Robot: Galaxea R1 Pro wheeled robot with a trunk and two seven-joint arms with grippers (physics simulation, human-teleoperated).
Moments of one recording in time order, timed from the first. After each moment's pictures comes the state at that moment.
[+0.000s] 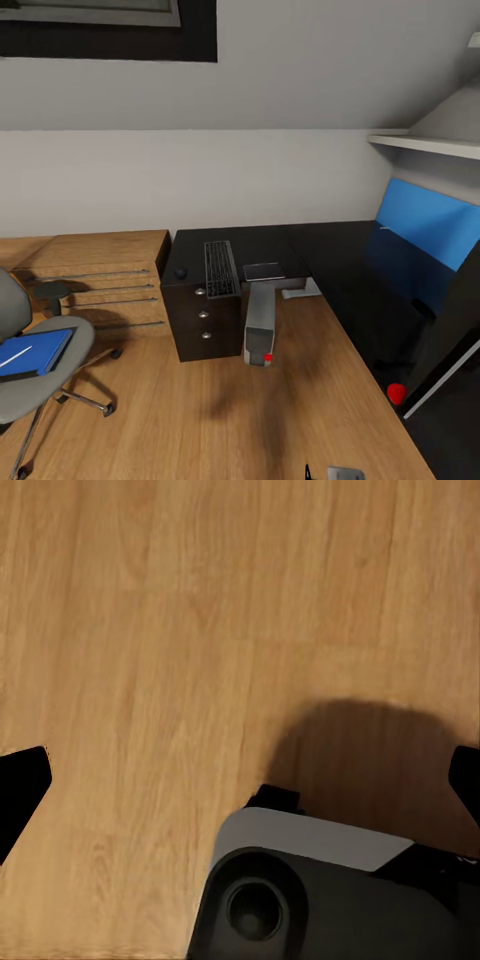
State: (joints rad) left arm 0.05 -0.03 -0.39 -0.58 0.39 -0.20 0.51; right arm -0.38 0.07 0.00 0.02 0.05 -0.62 -0.25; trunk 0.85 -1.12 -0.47
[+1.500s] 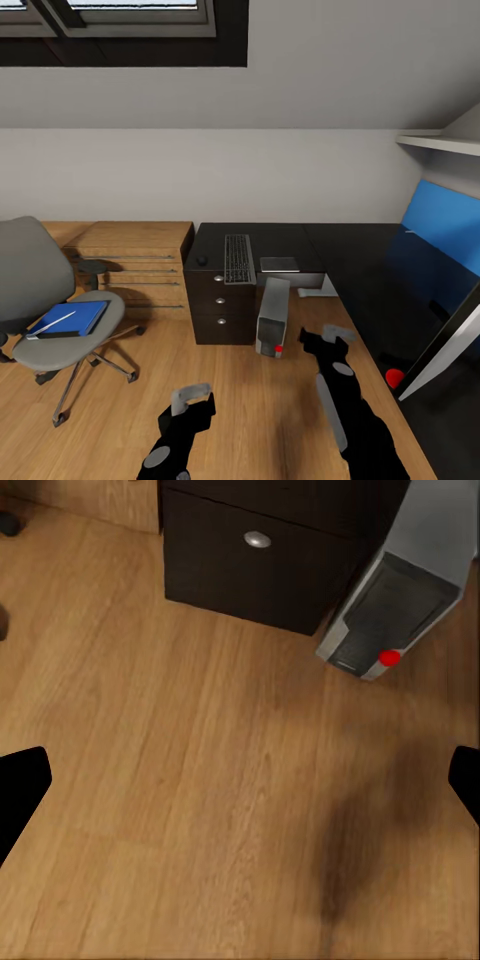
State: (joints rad) left arm 0.00 -0.14 -0.34 -1.57 0.31 0.45 0.54; right arm -0.38 0.12 -0.01 -1.27 -0.07 0.35 -0.30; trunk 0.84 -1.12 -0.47
